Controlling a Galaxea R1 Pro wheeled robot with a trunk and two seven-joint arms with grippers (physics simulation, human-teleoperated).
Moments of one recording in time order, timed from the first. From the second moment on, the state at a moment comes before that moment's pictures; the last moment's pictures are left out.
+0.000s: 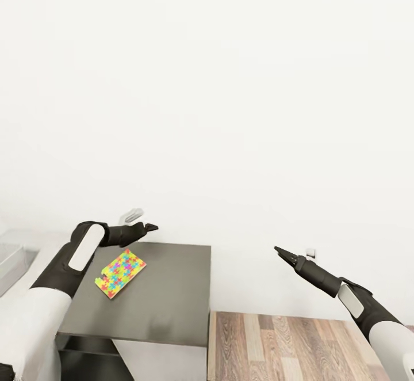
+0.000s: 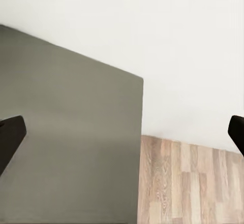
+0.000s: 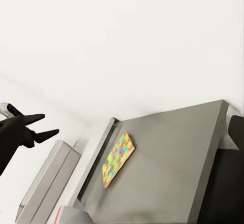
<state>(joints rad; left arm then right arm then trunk) -0.79 0.21 -0.10 -1.01 0.86 0.93 0.07 -0.71 -0.29 -0.10 -0.38 -0.58 0.34 1.18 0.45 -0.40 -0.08</state>
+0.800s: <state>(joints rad) -0.79 0.20 -0.10 -0.98 0.75 0.90 0.10 -0.71 -0.30 -0.10 -0.39 -0.58 0.34 1.08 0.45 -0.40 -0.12</state>
